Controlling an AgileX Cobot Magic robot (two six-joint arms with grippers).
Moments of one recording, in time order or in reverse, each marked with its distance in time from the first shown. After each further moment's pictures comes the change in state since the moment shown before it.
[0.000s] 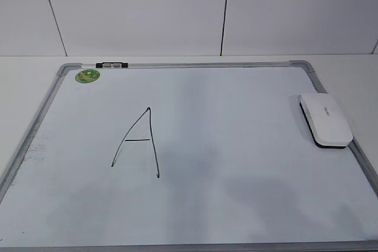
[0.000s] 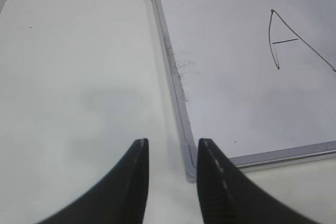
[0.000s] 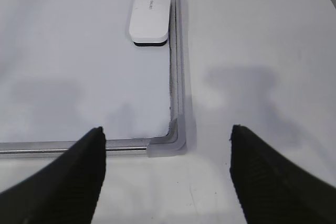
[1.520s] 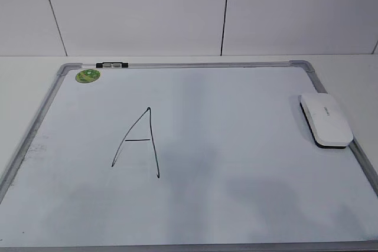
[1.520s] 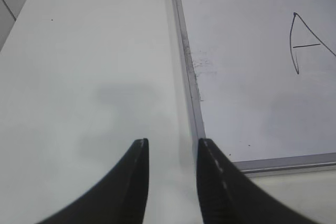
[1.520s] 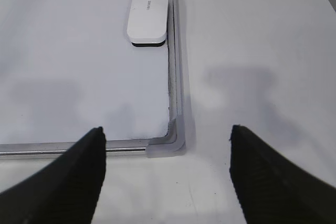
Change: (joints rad) left arm 0.064 0.000 0.000 0.000 0.000 0.000; right arm -0.008 0.000 0.000 0.000 0.000 0.000
